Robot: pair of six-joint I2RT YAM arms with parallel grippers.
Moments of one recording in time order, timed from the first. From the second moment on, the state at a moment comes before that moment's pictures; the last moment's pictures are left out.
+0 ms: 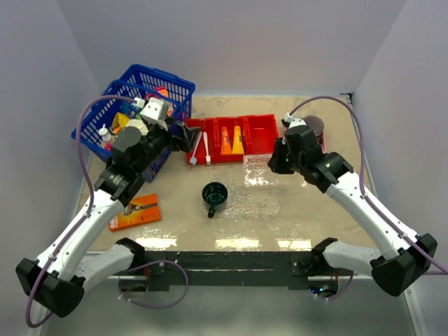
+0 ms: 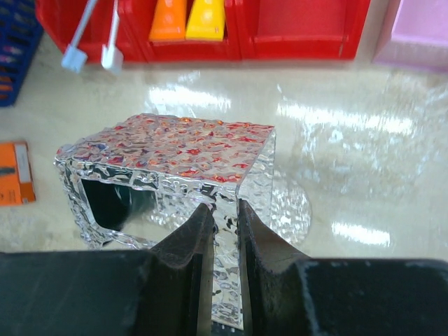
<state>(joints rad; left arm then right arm) -0.46 1.01 1.00 -0.01 0.12 -0.18 0.56 1.15 1.16 -0.72 0.15 0.48</state>
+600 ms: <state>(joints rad) -0.46 1.00 0.90 -0.03 -0.08 -0.09 0.58 1.07 0.90 -0.70 -0.02 0.72</state>
